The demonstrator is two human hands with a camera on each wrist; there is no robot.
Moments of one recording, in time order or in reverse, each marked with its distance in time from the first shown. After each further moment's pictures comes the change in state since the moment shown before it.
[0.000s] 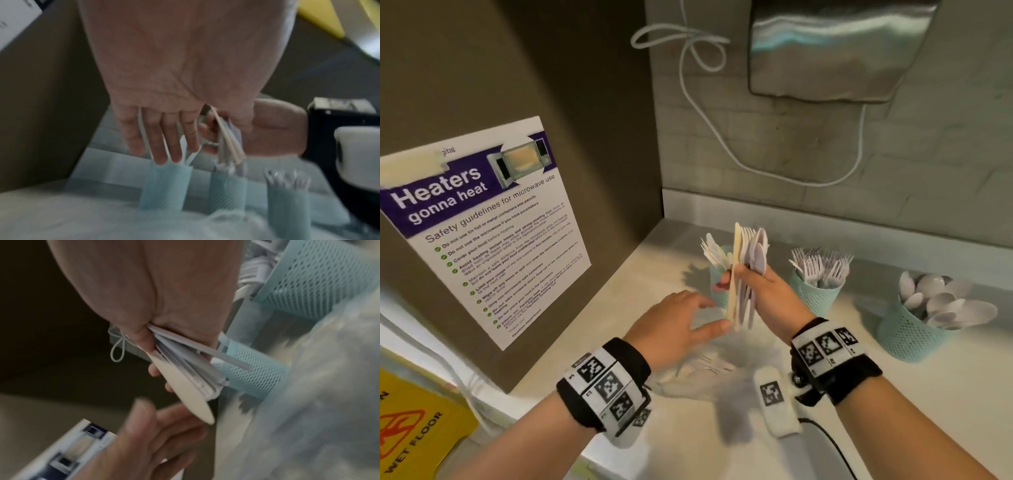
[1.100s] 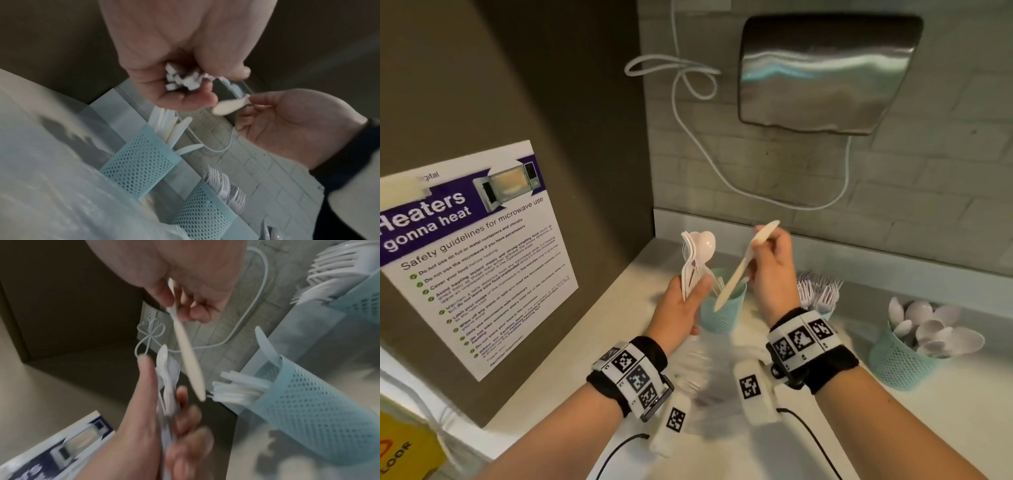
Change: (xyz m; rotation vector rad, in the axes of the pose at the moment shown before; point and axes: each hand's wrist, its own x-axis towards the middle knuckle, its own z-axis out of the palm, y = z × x) left_hand 0.057 0.015 0.003 -0.807 0.295 -0.103; right_hand 0.039 -0.038 -0.002 0.074 0.455 -0.320
